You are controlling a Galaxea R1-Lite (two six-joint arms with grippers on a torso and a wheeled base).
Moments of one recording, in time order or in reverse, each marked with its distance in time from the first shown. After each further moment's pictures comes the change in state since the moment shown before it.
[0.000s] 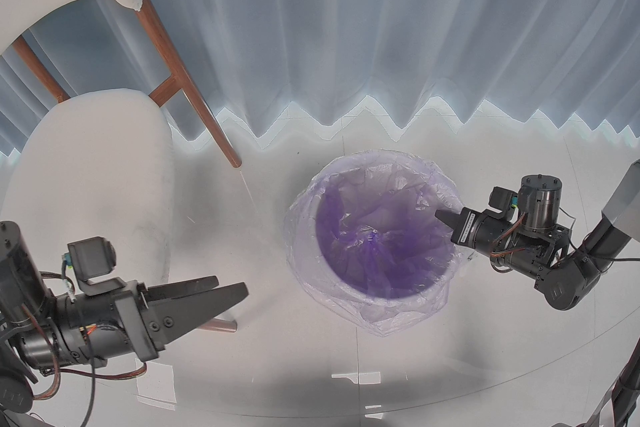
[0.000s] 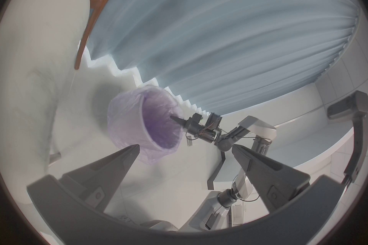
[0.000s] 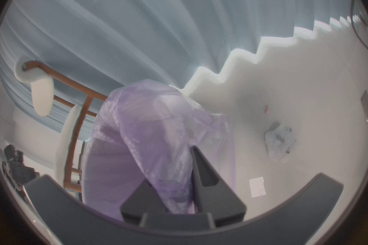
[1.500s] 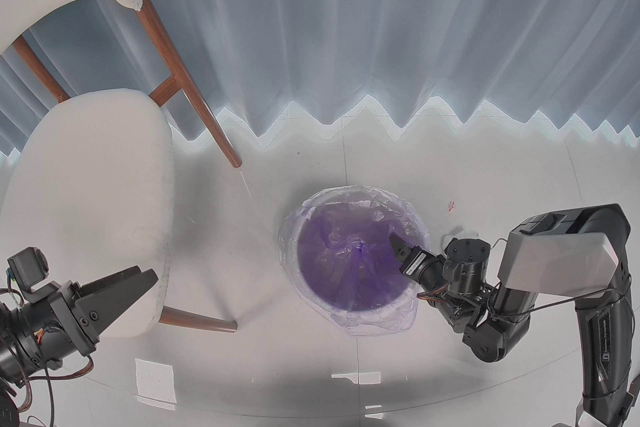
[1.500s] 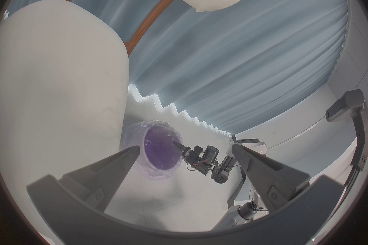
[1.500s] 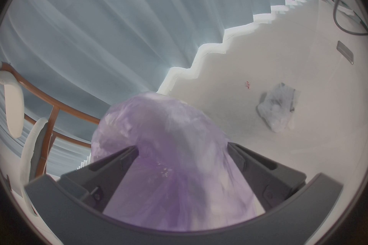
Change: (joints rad) left arm 0.250 -0.228 0.138 0.000 -0.012 0.050; right arm 0.194 0.423 -0.045 -0.430 -0.469 0.241
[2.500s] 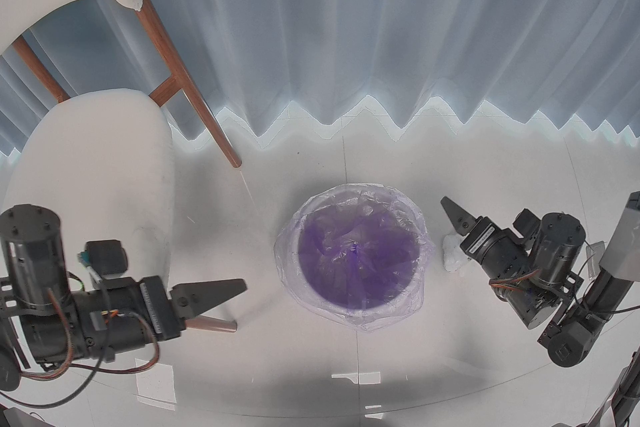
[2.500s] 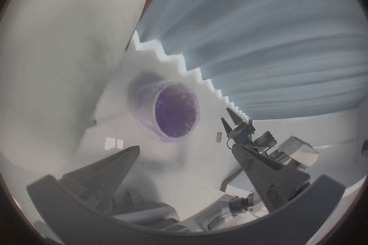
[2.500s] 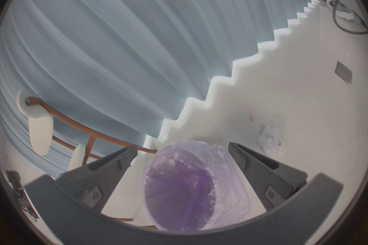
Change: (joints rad) left arm -0.288 0.214 -0.324 0.501 0.273 -0.170; right arm -0.015 -0.456 0.346 -0.052 0.019 -0.031
